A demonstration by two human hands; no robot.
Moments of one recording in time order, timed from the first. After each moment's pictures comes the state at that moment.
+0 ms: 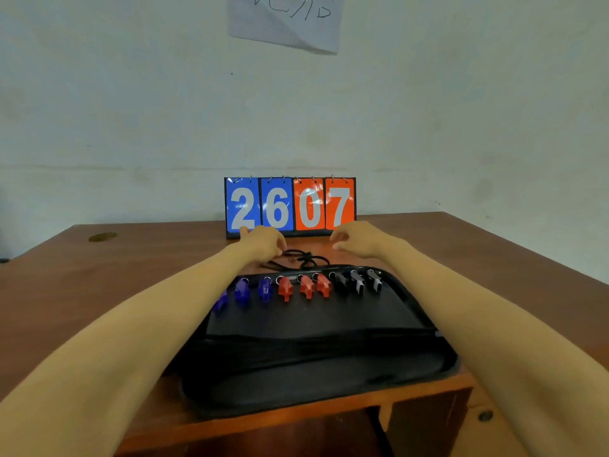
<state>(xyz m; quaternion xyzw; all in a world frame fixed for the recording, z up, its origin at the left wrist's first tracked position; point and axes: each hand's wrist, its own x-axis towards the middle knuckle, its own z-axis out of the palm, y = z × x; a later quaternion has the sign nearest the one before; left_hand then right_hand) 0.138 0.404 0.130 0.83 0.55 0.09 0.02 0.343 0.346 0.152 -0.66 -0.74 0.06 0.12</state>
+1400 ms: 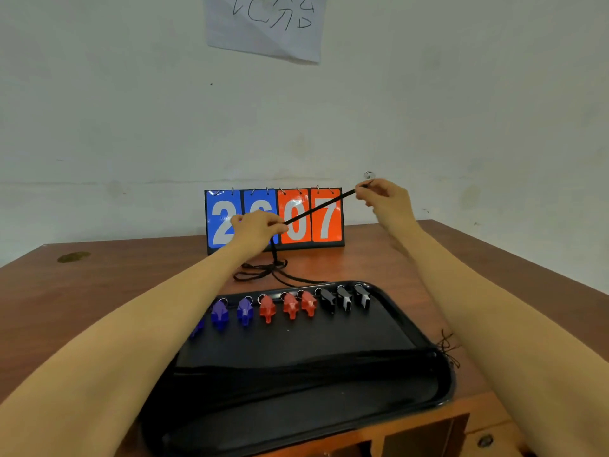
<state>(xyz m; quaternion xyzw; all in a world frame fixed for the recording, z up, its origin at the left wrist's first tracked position) 0.167 0.419 0.155 0.79 0.51 0.34 0.07 0.387 0.343 0.192 -0.52 -0.54 0.17 0.64</state>
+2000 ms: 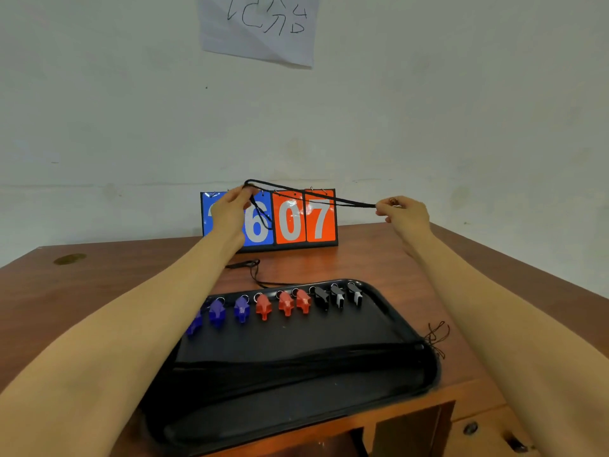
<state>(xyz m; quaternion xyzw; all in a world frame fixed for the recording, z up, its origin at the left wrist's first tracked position) 0.157 0.398 0.185 0.47 0.38 0.64 0.48 0.425 0.328 0.179 -0.61 -0.45 0.16 0.63</state>
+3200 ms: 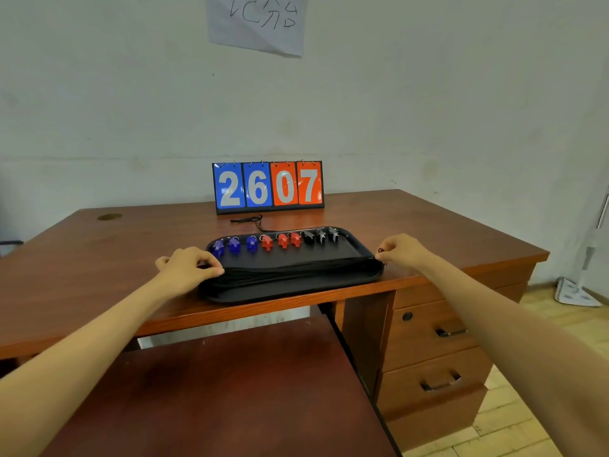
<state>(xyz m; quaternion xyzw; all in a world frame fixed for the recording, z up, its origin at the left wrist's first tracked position) 0.019 0.218 0.093 0.78 0.59 0.21 0.07 0.414 0.144 0.111 -0.77 -0.58 0.13 0.24</state>
